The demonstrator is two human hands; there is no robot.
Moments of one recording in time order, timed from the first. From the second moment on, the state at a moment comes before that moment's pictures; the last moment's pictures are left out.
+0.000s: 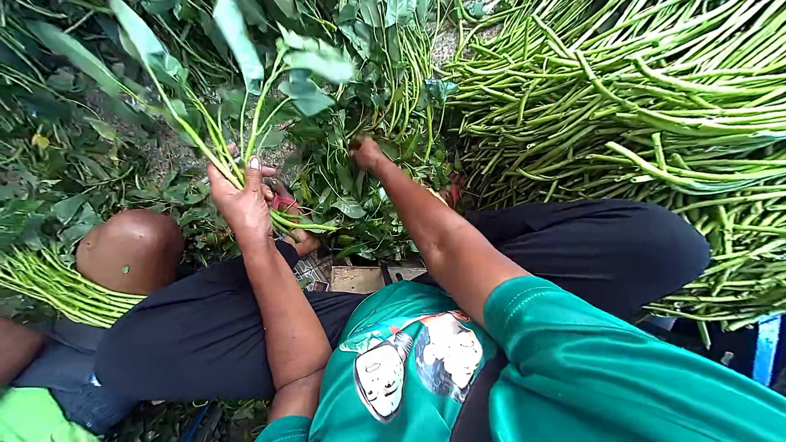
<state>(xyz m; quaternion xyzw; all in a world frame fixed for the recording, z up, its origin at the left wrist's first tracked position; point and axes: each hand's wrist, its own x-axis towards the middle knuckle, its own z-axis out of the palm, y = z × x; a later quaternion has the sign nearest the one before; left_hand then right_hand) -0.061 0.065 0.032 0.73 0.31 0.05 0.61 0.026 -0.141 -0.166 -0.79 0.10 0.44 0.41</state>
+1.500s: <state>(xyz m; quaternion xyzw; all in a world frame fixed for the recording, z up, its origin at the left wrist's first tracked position) -0.065 0.031 -0.016 0.51 0.35 -0.05 0.78 -0.051 -0.139 -0.023 -0.59 0.09 0.20 0.77</state>
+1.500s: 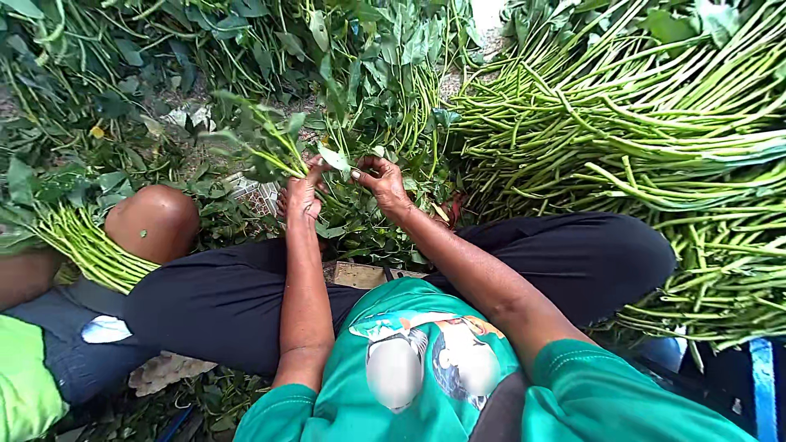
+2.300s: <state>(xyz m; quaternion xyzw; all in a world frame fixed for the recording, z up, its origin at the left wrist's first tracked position) -0.063 0.050 0.008 0.55 0.27 -0.10 0.78 -0.046 -0.185 0.020 -0.90 -0.20 0.30 0.26</state>
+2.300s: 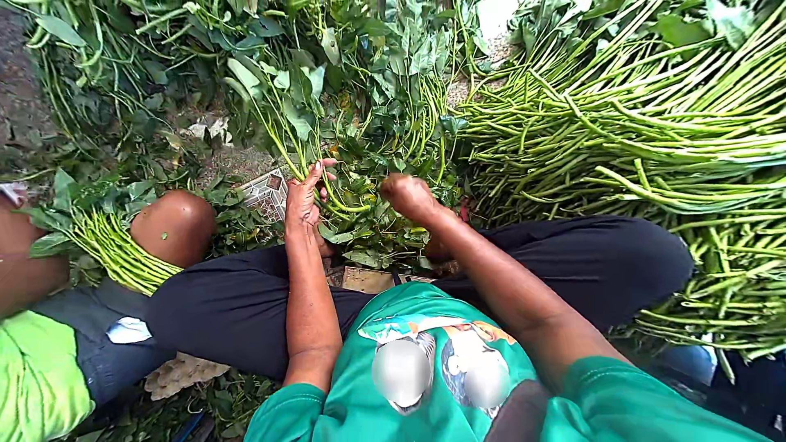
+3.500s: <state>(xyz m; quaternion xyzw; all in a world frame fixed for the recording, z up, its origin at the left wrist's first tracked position) -0.064 0.039 0.002 0.44 0.15 -0.13 0.88 0.009 -0.132 0.021 -0.66 -0.06 0.17 0.73</state>
